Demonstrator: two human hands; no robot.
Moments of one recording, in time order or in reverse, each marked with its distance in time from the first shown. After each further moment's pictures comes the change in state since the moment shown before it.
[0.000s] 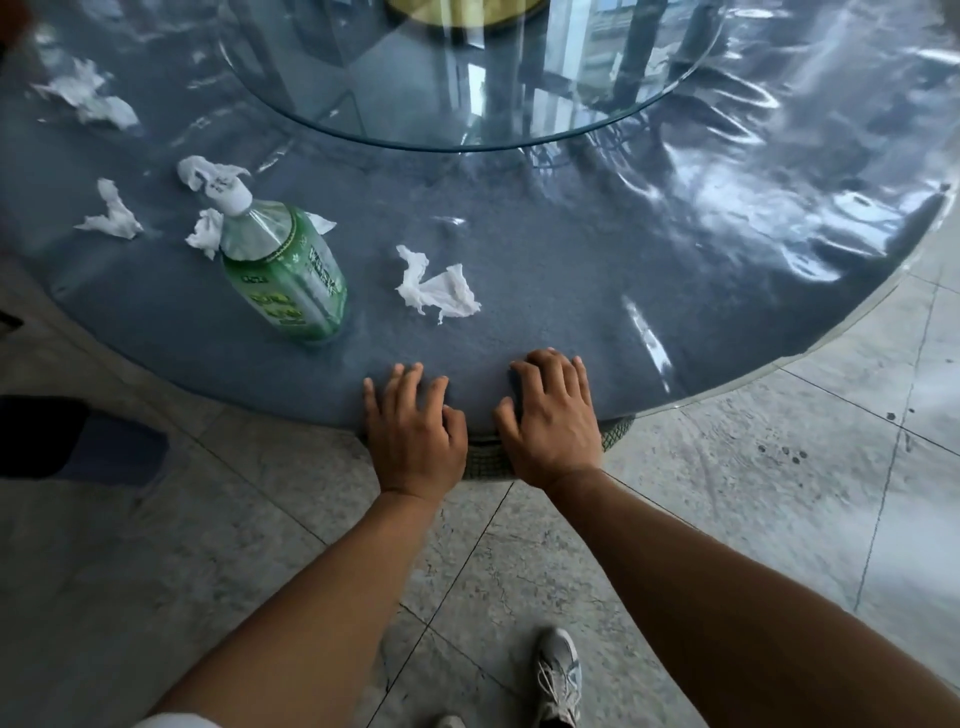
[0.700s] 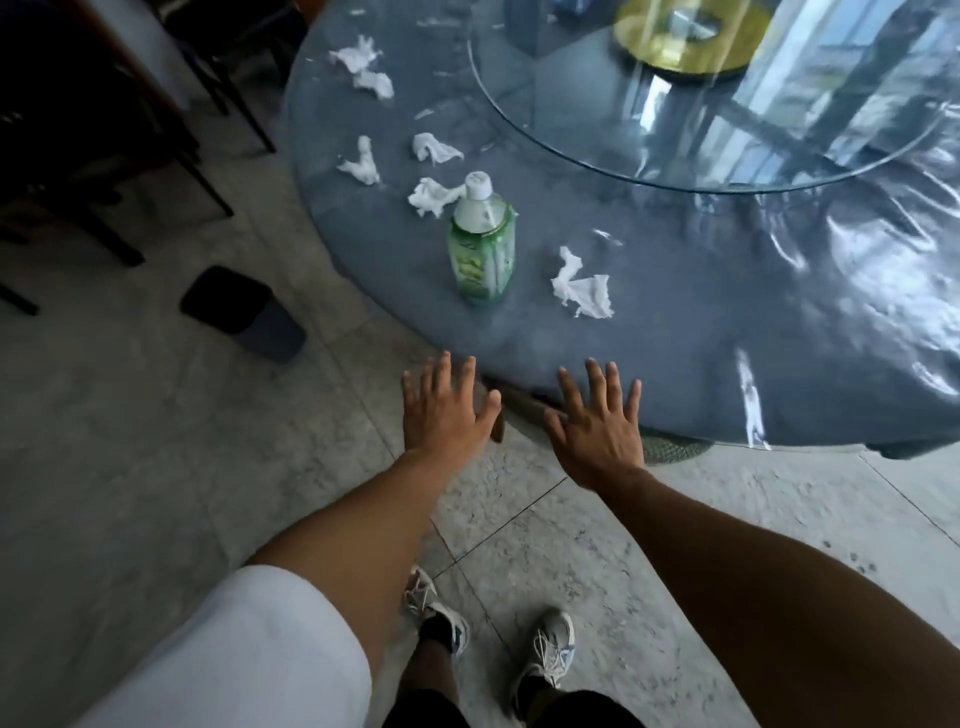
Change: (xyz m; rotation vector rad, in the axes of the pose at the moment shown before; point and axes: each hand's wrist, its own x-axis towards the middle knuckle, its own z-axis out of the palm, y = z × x) left_hand -0.035 -0.044 -0.132 0.208 -0.508 -0.392; right_hand -0.025 -0.059 -0.038 -0.285 -0.474 -0.264
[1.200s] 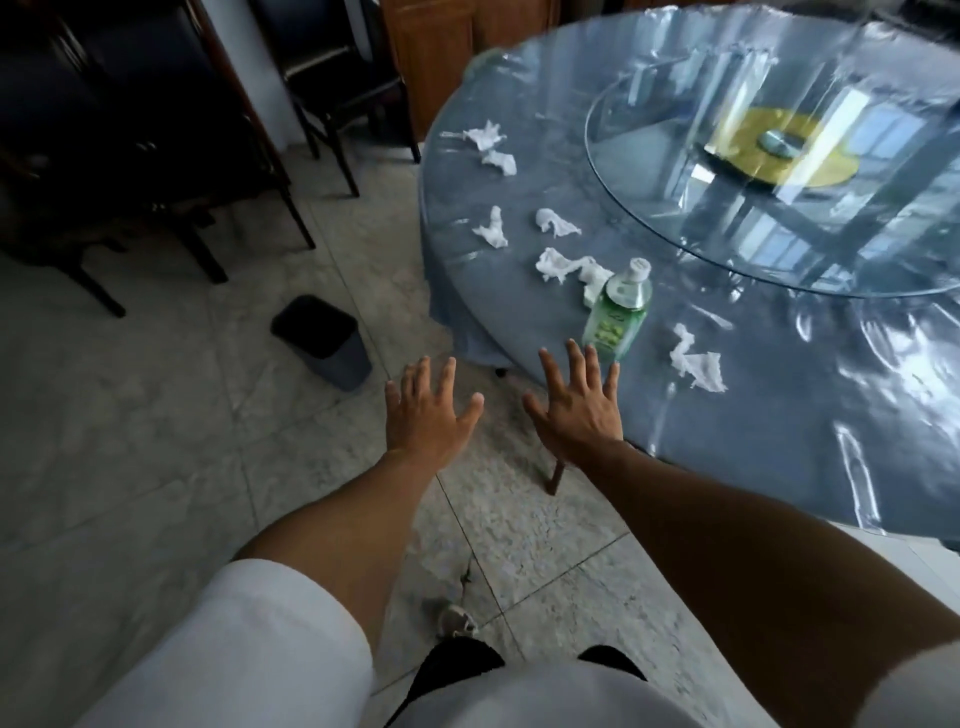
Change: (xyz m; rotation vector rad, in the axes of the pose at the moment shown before) left_hand -0.010 -0.202 -0.097 -0.121 0.061 -0.153; right_hand 0.056 -0.220 -0.069 0.013 0.082 -0.145
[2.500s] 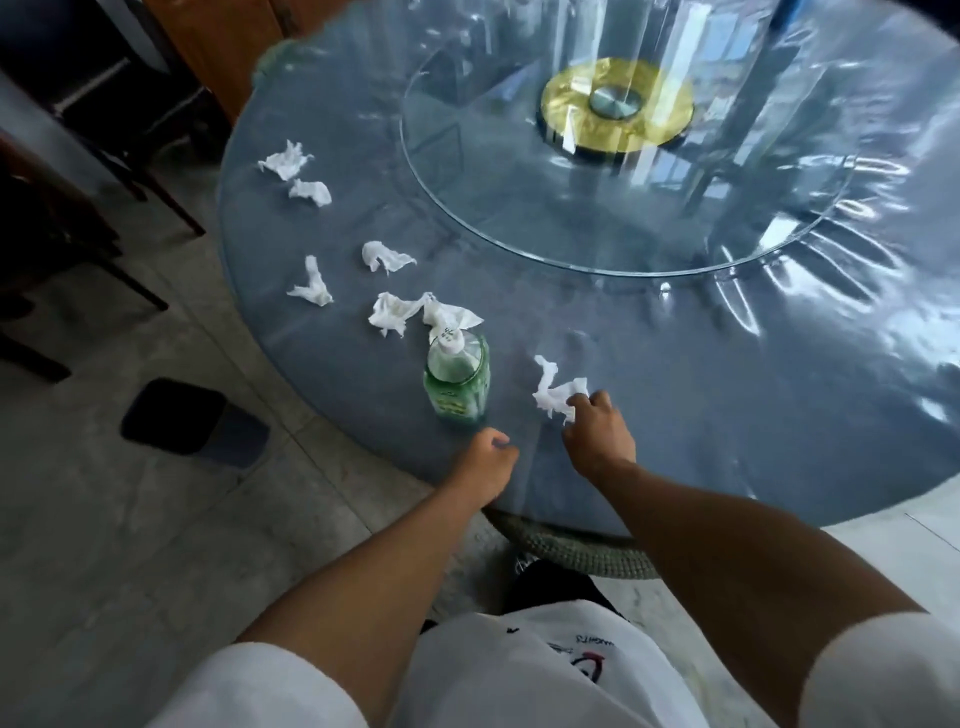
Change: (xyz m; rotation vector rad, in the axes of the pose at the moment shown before) left_hand 0.101 0.258 0.080 -0.650 -0.622 -0.115; right_hand 0.065 0.242 0.012 0.323 -0.037 0.565
